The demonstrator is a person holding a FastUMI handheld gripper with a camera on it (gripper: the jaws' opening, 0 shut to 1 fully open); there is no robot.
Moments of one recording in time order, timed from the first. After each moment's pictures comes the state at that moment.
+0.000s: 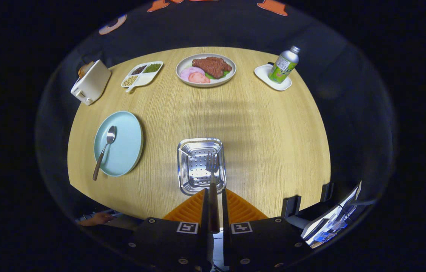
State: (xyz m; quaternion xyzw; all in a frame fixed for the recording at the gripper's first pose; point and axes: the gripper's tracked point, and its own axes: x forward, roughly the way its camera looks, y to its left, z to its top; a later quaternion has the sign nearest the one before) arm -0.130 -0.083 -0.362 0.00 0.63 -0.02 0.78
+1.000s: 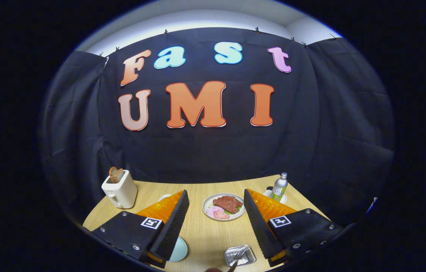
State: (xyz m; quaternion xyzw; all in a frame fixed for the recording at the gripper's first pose) arm 0.004 -0.013 -0.141 0.04 0.14 -0.05 0.99
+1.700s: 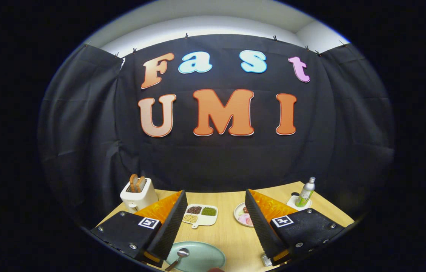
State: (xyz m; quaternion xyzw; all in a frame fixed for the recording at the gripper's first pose) arm 0.018 0.122 -0.149 0.04 0.12 0.00 0.99
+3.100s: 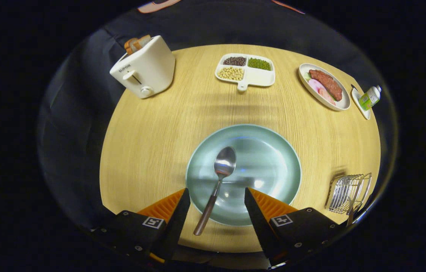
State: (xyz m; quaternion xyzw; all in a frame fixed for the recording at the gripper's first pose) arm -0.076 0.237 -0.423 0.04 0.65 0.10 0.75
